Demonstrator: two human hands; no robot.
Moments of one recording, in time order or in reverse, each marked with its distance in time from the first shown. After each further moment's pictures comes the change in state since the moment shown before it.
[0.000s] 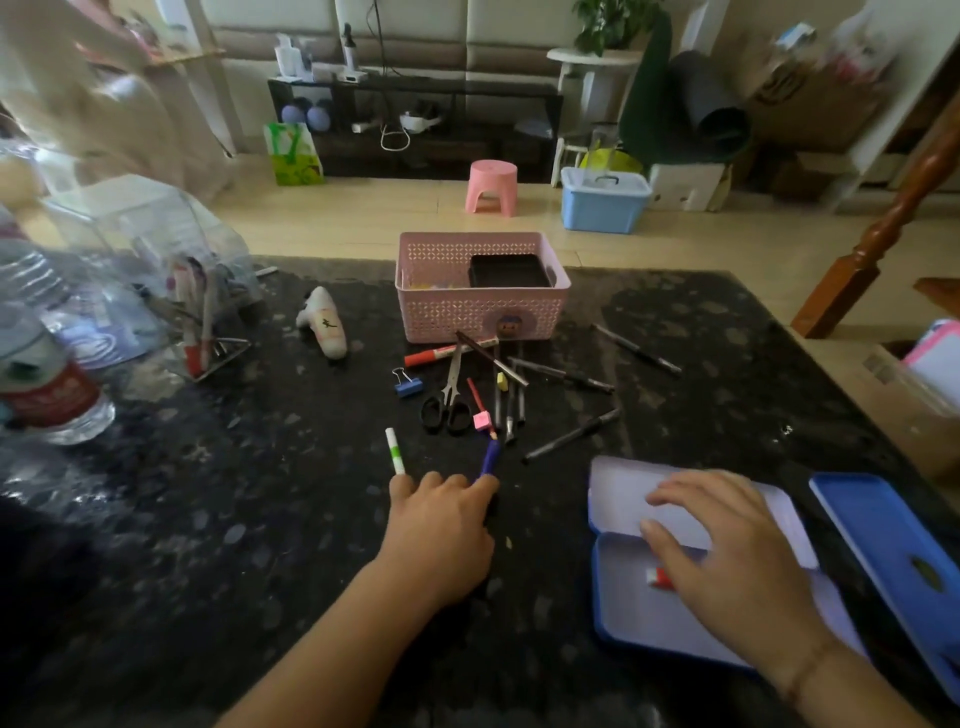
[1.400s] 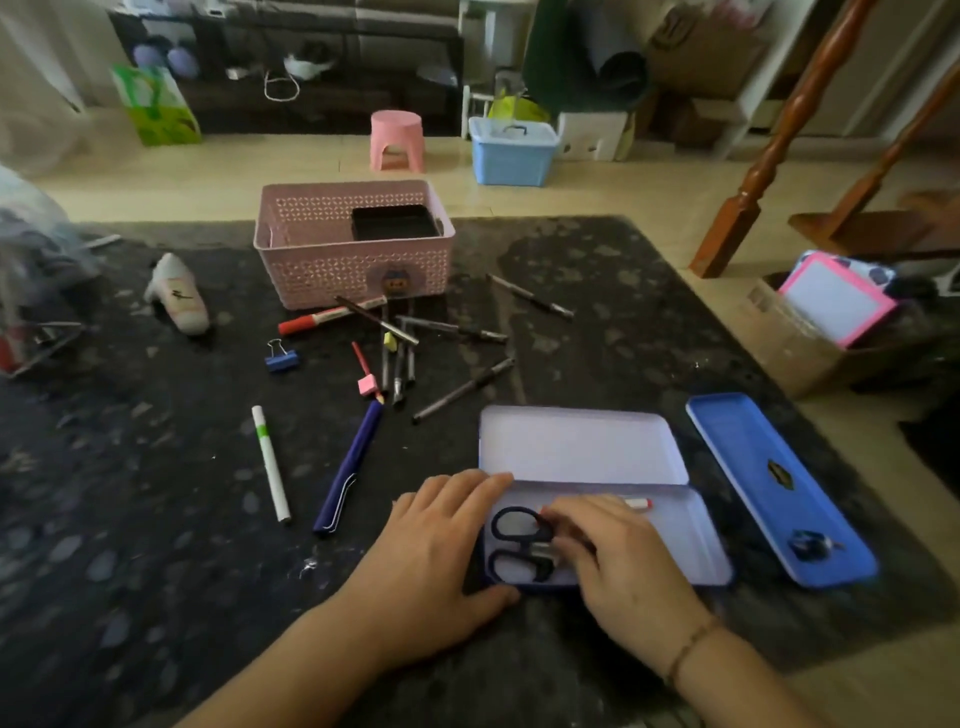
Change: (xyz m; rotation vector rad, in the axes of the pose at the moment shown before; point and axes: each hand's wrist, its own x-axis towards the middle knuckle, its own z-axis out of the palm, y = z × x) left_hand -0.017 0.063 0.046 -0.252 0.110 0.476; right_hand -0.049 0.024 0.011 0.178 -0.247 0.111
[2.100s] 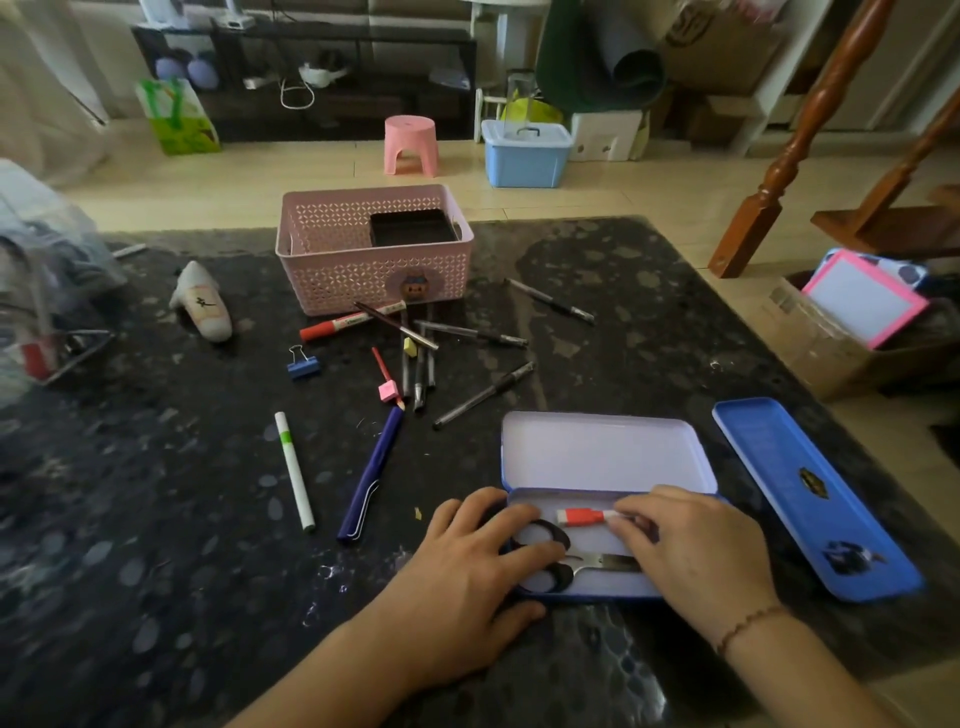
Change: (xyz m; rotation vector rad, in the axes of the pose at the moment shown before) left_hand -0.001 -0.005 0.008 0.141 -0.086 0.175; right_hand 0.011 0.021 -0.022 -0.374 0.119 0.120
